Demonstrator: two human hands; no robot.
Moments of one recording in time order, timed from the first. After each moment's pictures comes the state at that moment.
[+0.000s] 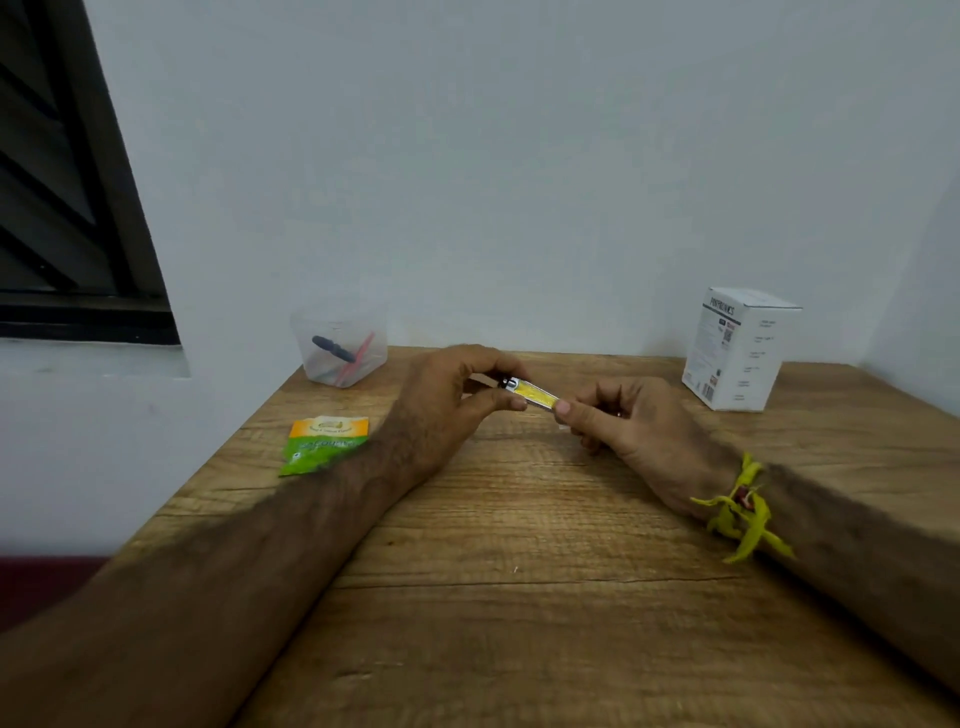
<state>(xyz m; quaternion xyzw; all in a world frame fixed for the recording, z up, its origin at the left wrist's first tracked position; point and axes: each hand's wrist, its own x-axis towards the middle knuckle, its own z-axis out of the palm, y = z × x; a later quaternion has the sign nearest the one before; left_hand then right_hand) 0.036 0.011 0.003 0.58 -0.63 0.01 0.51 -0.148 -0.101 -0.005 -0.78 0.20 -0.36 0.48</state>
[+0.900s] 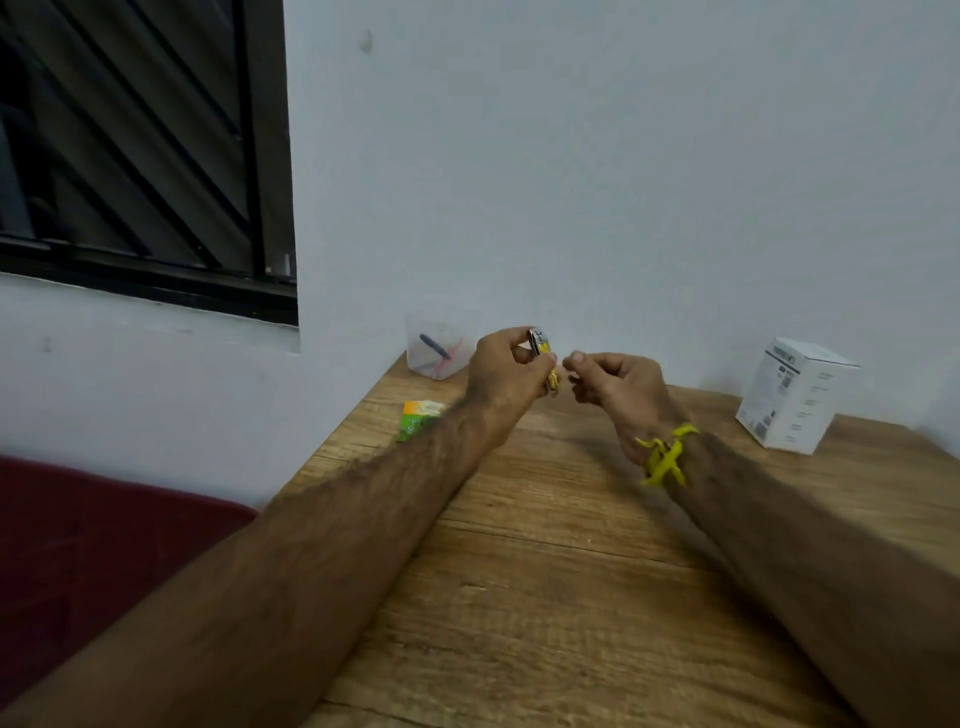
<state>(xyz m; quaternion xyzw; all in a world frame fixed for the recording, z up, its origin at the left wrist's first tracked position) 0.041 0.018 0.026 0.59 -0.35 -0.15 0.72 -0.062 -0.085 0.021 -0.71 0.25 -0.42 0.51</state>
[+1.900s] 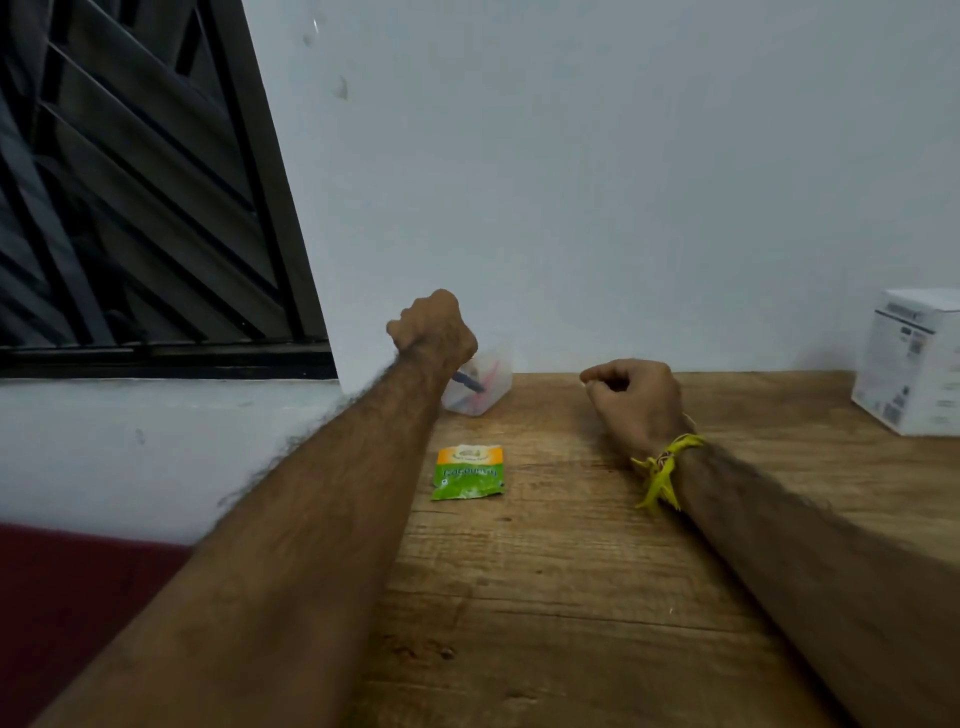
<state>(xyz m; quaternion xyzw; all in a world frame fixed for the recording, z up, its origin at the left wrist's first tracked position) 0.175 0.003 0.083 0.92 -0.30 0.16 0.19 -0.015 -0.087 0.004 -0.75 0.32 -0.45 0.36</state>
